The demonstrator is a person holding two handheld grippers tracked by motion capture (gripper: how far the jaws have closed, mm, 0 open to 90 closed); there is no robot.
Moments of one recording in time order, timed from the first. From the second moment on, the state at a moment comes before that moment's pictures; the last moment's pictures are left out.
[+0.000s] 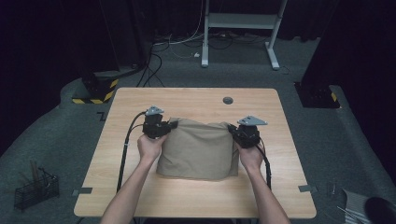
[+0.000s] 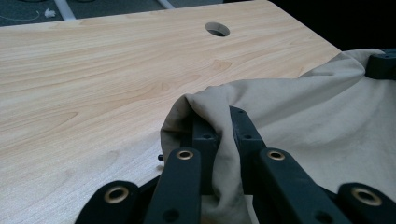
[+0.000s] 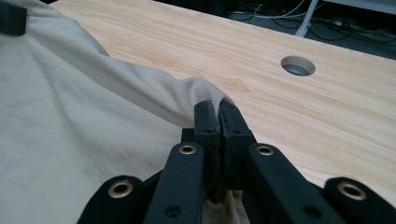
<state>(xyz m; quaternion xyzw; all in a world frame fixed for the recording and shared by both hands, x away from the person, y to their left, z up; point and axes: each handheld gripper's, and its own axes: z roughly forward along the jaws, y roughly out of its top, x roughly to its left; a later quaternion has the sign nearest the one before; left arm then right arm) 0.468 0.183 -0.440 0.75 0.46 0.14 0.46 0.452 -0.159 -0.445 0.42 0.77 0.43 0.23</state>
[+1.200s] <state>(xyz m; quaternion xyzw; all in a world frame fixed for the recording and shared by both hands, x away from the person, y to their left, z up) 0.498 0.174 -0.473 0.76 0.49 0.14 0.42 0.480 -0.150 -0.479 0.45 0.77 0.38 0.23</state>
